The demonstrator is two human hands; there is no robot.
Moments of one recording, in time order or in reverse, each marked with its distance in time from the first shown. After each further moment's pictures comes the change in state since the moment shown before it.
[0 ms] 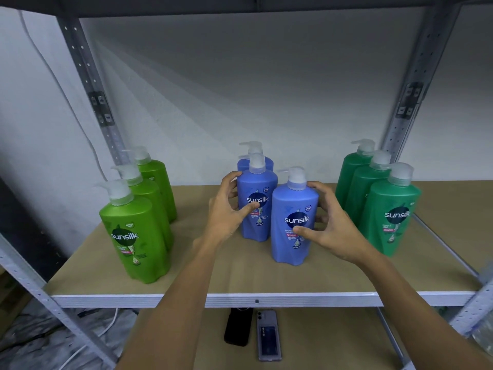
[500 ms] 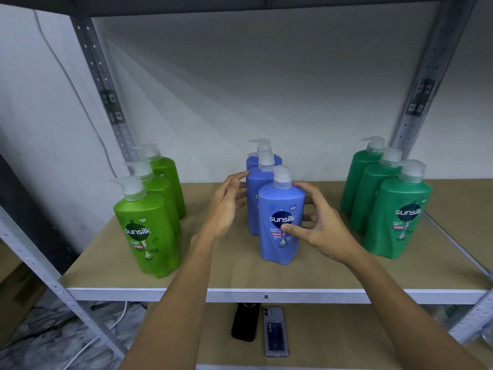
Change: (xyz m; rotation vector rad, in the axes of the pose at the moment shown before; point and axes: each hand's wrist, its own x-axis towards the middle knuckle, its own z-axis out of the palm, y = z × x) left_hand 0.003 0.007 -0.018 -0.192 -0.054 -0.195; right_hand 0.004 -0.018 0.038 -0.035 0.011 -0.057
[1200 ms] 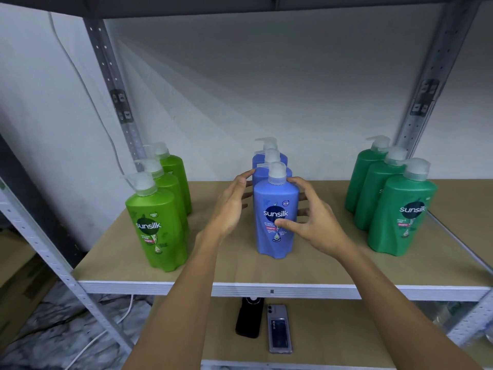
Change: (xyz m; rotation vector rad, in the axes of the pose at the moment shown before) left_hand -0.007 0.001 -0.005 0.057 -0.063 0.004; right_hand 0.007 -0.009 0.020 -0.035 0.017 -0.011
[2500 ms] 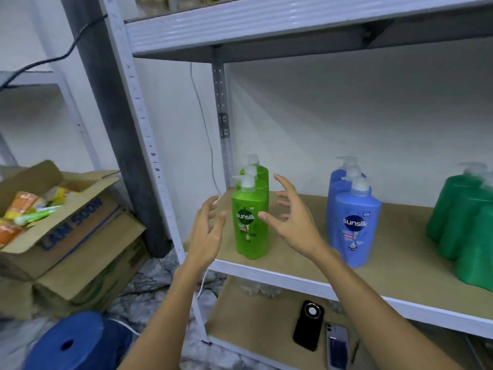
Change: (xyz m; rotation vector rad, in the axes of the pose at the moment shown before) left_hand -0.163 0.017 -0.180 0.359 0.509 0.121; right_hand 0.010 -0.120 0.162 0.156 -0.091 -0.129
